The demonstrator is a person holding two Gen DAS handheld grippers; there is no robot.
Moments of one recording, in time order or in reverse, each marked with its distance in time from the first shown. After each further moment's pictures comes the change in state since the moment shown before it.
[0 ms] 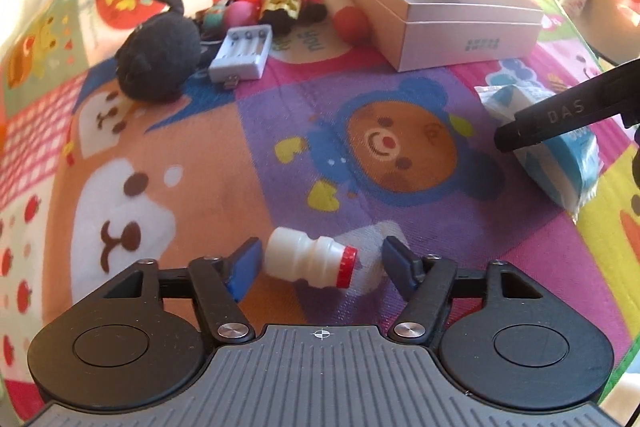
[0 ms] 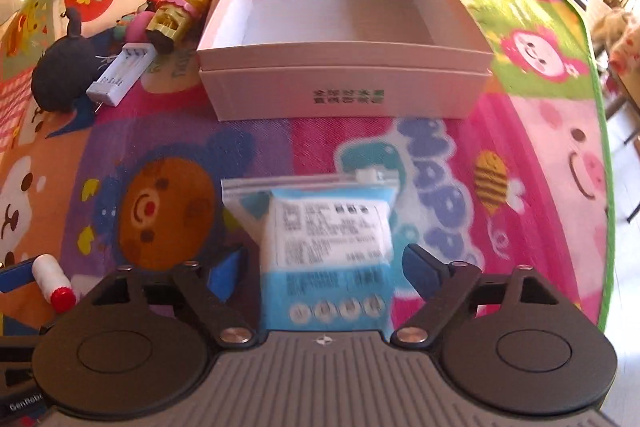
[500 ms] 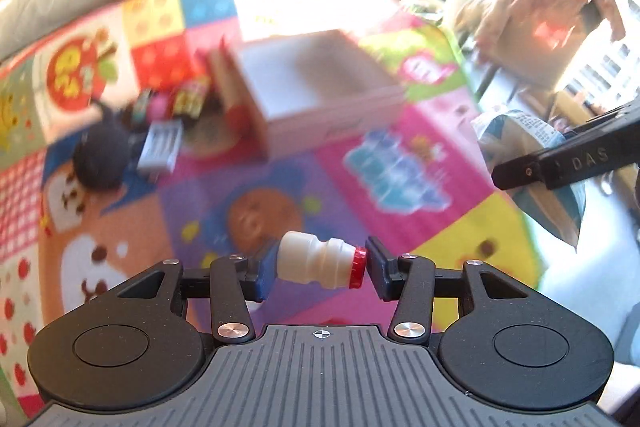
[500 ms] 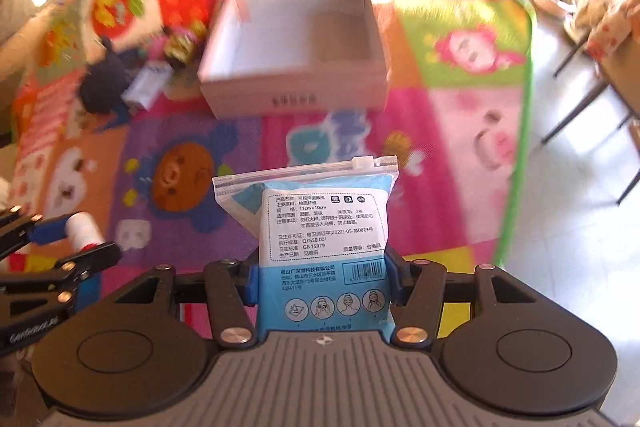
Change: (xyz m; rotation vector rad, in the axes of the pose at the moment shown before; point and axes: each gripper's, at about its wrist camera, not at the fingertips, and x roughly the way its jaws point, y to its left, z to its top) left arm -0.119 -0.065 0.059 0.047 -0.072 -0.191; right arm -0.136 -0.068 -0.011 0.002 0.029 0.060
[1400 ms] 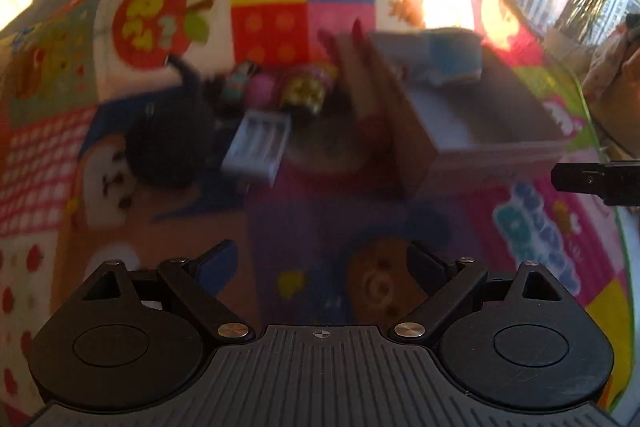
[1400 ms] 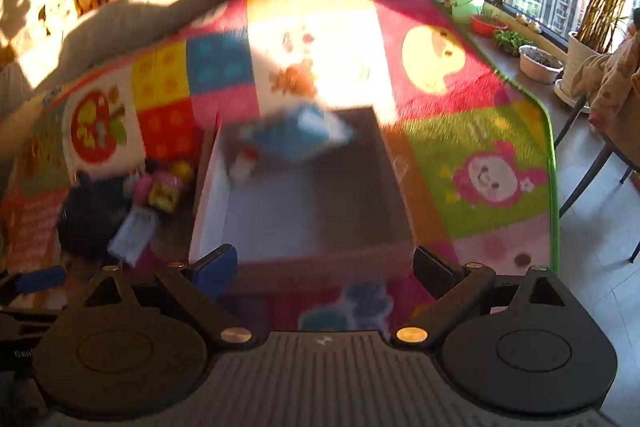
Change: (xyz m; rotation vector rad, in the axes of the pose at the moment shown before) left arm 0.117 0.107 -0.002 -0.229 0.033 0.186; right arm 0.073 0.016 0.078 0.052 -0.255 -0.035
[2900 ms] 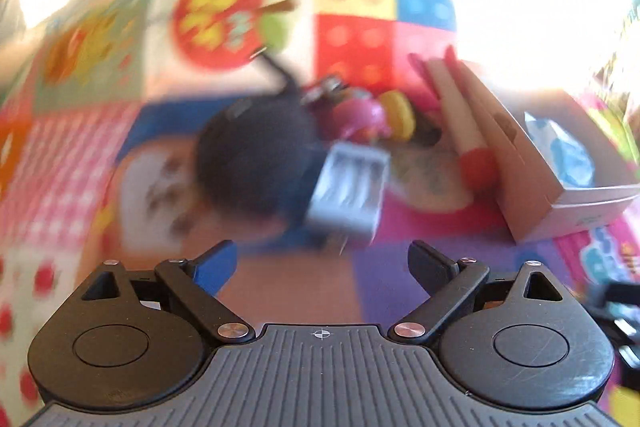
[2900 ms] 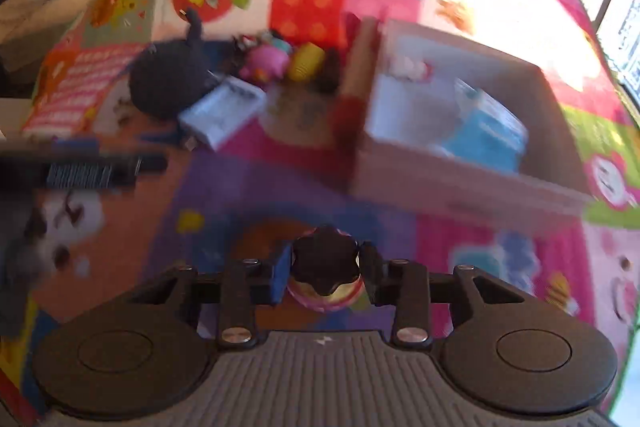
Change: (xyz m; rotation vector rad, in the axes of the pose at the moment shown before) left arm 0.030 0.056 0.027 -0.034 -0.156 0.079; right arm 0.024 0.092 -0.057 -0.296 0.078 0.081
